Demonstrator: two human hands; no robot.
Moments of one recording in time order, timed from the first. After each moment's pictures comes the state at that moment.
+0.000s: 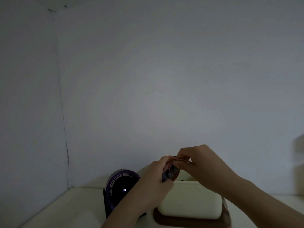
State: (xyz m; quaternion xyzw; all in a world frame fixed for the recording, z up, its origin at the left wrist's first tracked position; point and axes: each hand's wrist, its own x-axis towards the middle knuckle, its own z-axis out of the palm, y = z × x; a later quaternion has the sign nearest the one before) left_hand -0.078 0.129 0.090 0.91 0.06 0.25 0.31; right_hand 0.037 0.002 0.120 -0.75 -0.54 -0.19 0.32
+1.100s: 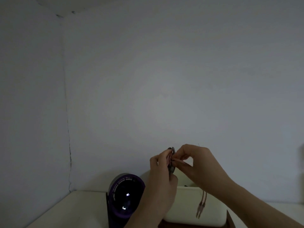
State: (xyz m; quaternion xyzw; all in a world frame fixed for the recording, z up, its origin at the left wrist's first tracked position) left_hand -0.065 0.115 0.086 0.86 0.12 0.39 0.30; right_hand 0.034 0.018 0.118 -0.62 -0.60 -0.20 0.46
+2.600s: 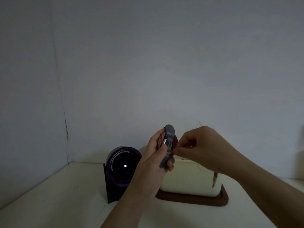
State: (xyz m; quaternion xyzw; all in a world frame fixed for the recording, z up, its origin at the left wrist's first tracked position) left_hand -0.083 0.114 0.066 0.59 -0.01 0.33 0.73; right_hand 0.017 0.005 0.120 -0.73 -0.54 -0.04 0.40
